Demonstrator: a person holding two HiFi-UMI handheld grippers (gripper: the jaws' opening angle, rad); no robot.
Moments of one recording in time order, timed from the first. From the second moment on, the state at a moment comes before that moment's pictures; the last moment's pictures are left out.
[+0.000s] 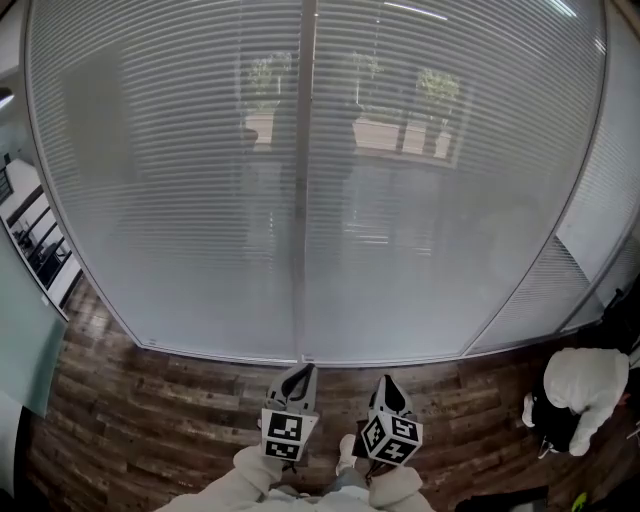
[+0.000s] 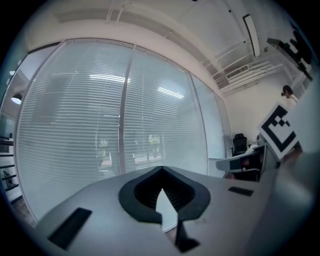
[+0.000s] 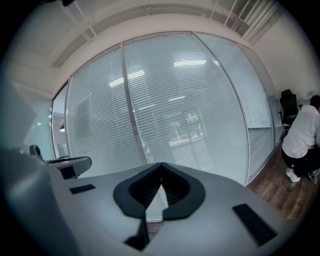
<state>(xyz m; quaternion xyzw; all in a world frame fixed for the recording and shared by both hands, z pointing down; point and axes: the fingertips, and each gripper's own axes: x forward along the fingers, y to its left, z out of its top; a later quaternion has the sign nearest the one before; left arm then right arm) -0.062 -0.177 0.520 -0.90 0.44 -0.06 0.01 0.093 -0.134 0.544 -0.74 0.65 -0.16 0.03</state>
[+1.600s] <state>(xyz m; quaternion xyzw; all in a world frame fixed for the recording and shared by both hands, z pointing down) 0.018 -0.542 0.456 -0.80 0.54 -0.21 0.15 0.282 -0.451 0.508 -0.71 0.69 -0.16 0.04</state>
